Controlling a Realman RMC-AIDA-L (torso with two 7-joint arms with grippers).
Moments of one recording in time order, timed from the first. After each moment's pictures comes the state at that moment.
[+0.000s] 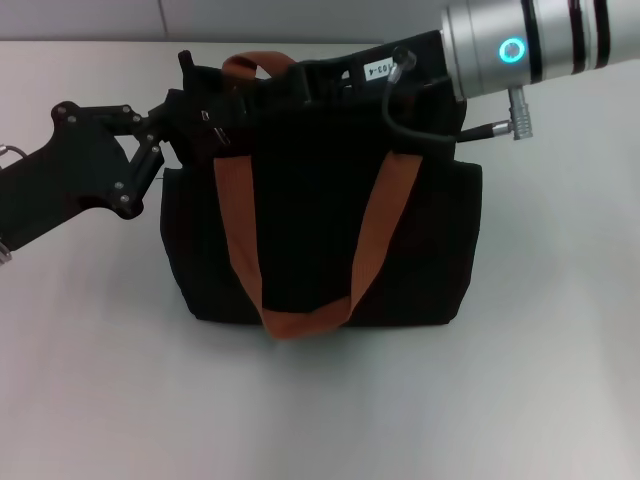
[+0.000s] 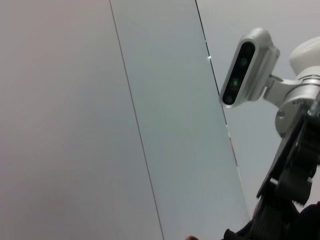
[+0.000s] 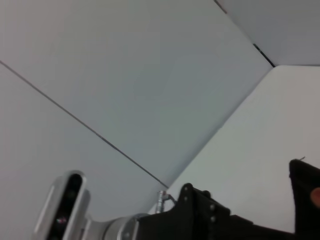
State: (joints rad) left arm -0.43 -2.06 0.43 0.45 1.76 1.69 -0.65; right arm 0.99 2.08 -1.04 -0.59 -1.83 -1.45 2.27
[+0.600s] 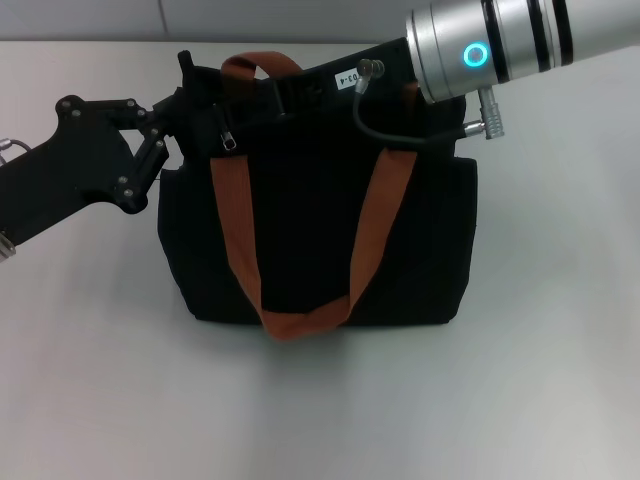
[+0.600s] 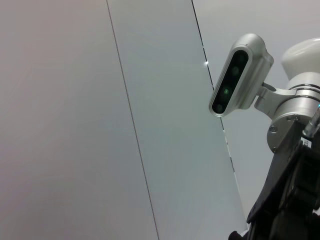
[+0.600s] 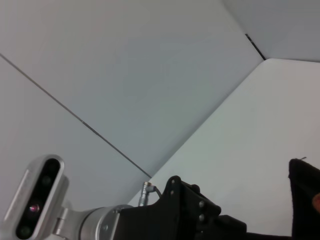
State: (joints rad) left arm -0.45 -2.06 0.43 0.45 1.75 1.69 -0.67; right arm 1.02 2.09 -1.13 -0.59 -1.83 -1.37 2.27
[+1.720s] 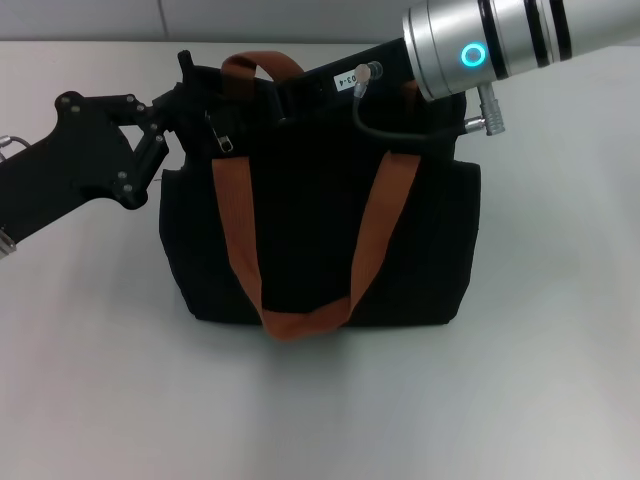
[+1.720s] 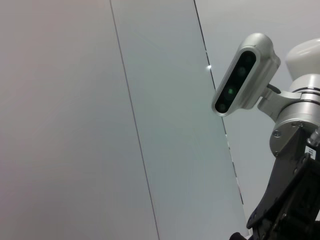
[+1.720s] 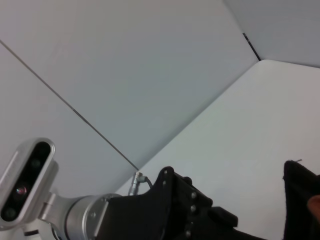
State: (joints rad) left arm -0.45 -2.06 0.43 0.45 1.74 1.70 -0.68; right arm 1.01 2.08 -1.18 -0.66 -1.83 -1.35 2.27
